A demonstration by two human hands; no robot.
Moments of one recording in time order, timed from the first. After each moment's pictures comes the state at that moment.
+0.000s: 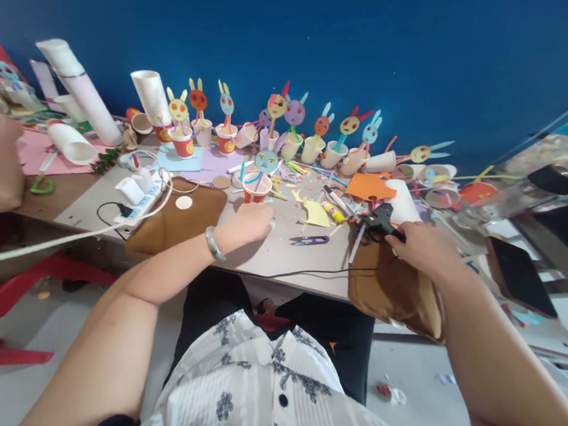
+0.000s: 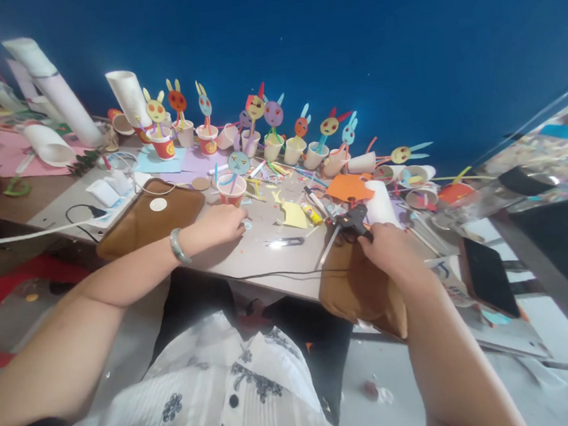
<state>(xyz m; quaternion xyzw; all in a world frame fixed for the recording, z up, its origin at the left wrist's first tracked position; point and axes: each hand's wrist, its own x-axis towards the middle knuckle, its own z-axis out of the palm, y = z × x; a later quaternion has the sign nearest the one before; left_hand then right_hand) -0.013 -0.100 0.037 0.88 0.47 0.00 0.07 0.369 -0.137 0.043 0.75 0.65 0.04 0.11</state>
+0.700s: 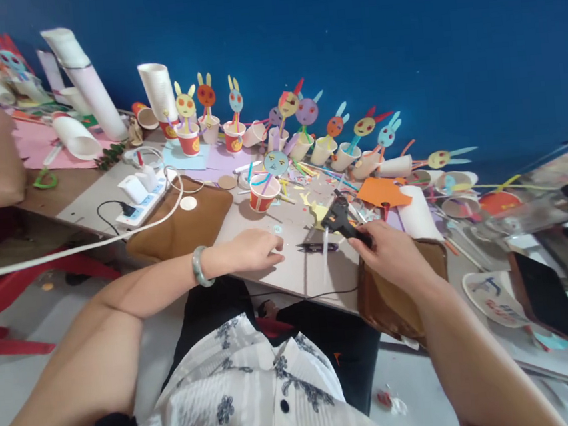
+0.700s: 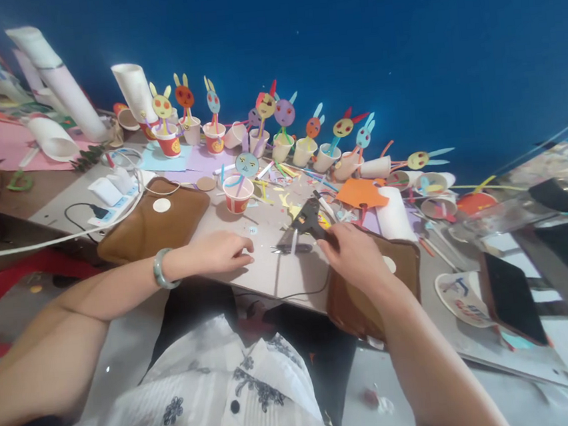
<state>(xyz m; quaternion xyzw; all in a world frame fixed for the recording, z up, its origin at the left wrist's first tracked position) -0.026 -0.130 0.028 0.90 0.39 0.01 0.18 0.297 -0.133 0.032 0.64 0.76 -0.01 0.00</state>
